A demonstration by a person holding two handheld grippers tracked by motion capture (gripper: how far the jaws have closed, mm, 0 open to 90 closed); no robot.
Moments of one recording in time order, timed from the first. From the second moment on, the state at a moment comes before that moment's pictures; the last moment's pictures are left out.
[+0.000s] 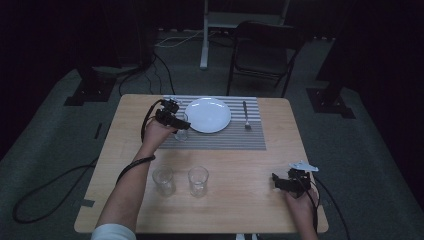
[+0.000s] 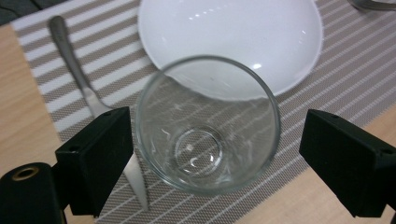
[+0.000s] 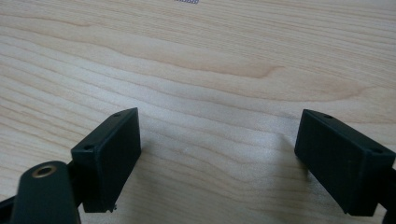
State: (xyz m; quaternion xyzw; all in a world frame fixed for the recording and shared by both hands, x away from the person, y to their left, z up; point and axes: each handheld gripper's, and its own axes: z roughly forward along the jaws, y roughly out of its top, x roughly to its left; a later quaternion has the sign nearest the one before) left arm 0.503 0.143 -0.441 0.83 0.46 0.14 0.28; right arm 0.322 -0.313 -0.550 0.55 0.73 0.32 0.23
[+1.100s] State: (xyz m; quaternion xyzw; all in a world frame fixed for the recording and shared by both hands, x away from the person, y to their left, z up) left arm 0.459 0.186 -0.464 0.83 0.45 0.12 0.30; right arm 0.322 -0.313 -0.550 0.55 0.73 0.32 0.23
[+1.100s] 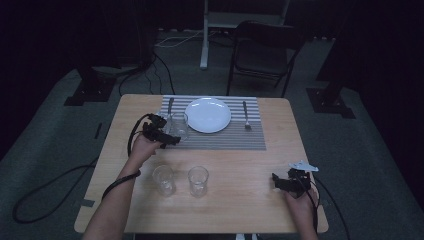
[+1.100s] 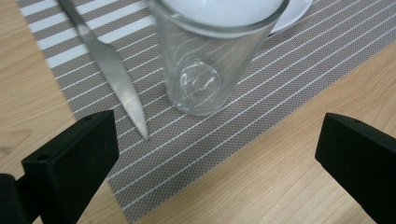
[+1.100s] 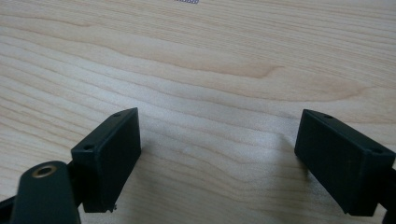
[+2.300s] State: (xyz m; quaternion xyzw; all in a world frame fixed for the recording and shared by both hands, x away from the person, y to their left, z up) left arm 0.403 0.279 -0.483 0.79 0.52 0.11 0.31; right arm 0.322 -0.313 -0.550 0.55 0.73 0.32 0.23
